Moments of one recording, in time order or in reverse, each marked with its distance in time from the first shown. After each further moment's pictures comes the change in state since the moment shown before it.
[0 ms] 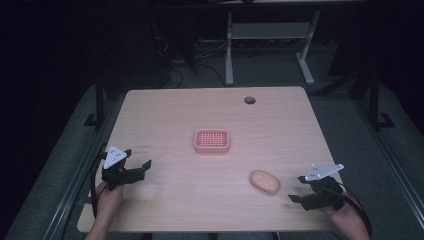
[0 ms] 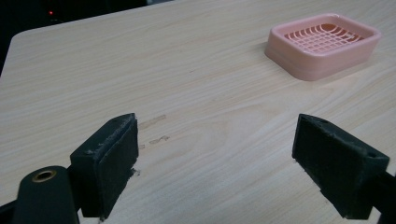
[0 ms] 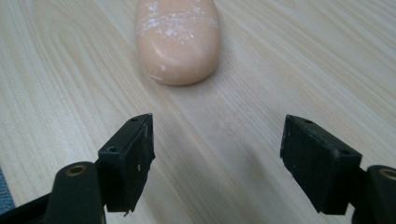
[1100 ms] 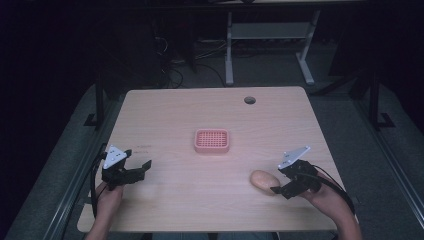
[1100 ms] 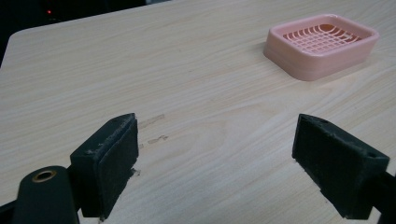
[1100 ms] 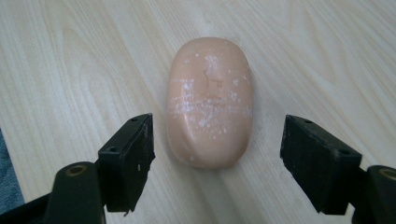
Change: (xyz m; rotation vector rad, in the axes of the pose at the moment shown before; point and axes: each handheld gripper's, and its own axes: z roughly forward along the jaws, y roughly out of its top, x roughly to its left) left arm 0.000 0.000 0.000 0.001 -0.006 -0.003; right arm 0.013 0.074 0.020 0.141 0.068 -0.137
